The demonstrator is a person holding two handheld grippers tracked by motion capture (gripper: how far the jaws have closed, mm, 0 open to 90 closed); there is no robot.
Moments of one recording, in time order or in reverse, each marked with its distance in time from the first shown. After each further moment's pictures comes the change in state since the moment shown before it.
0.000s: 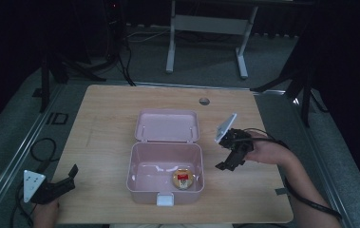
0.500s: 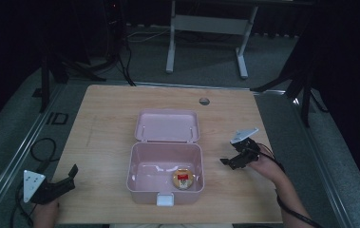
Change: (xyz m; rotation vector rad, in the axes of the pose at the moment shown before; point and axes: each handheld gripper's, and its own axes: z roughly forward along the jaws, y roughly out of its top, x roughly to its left) left arm 0.000 0.000 0.000 -0.001 0.000 -0.004; right arm -0.039 -0.088 0.073 -0.281 -0.202 0.264
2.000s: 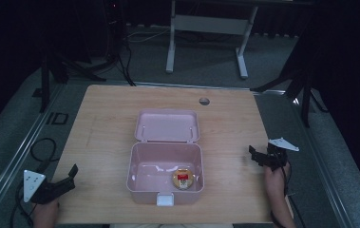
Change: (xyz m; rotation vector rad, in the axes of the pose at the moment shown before) left arm 0.000 0.000 0.000 0.005 0.003 -0.001; right arm -0.035 -0.100 -0.015 -0.312 -0.523 0.584
